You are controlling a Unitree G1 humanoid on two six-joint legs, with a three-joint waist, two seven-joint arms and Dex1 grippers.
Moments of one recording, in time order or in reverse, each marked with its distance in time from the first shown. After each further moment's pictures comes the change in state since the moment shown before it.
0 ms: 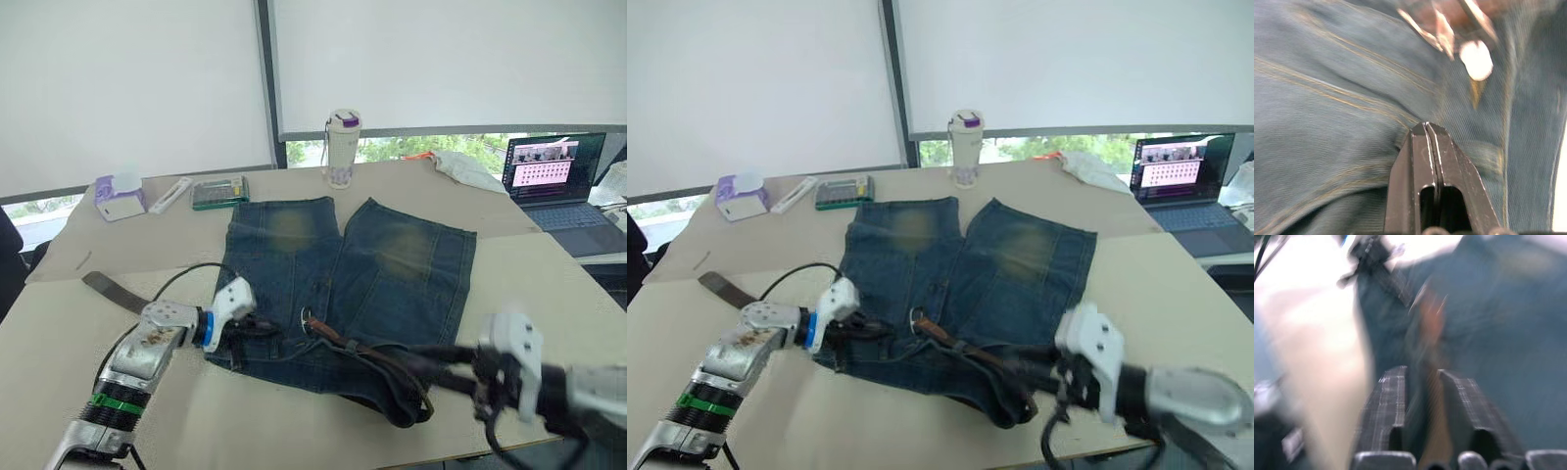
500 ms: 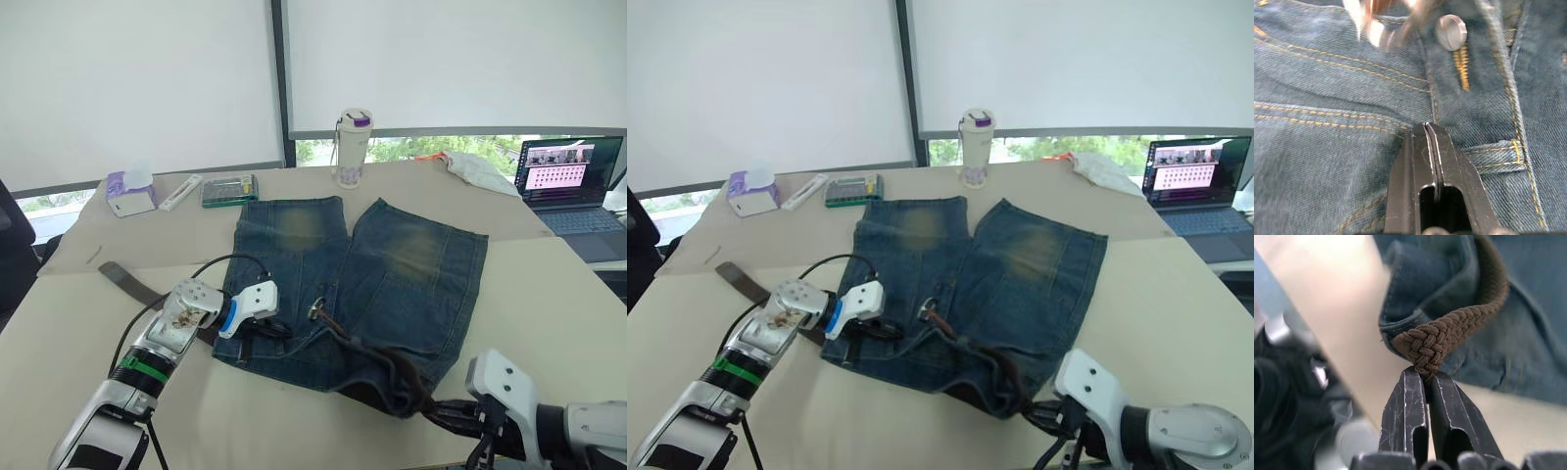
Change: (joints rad) left arm -0.187 -0.021 -0.291 0.232 0.296 -0.397 -0.158; right arm 0.519 -0.167 -0.108 -0.059 -0.245 -0.022 0.153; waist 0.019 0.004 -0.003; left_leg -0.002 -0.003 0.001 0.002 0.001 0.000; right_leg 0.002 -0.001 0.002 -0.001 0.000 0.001
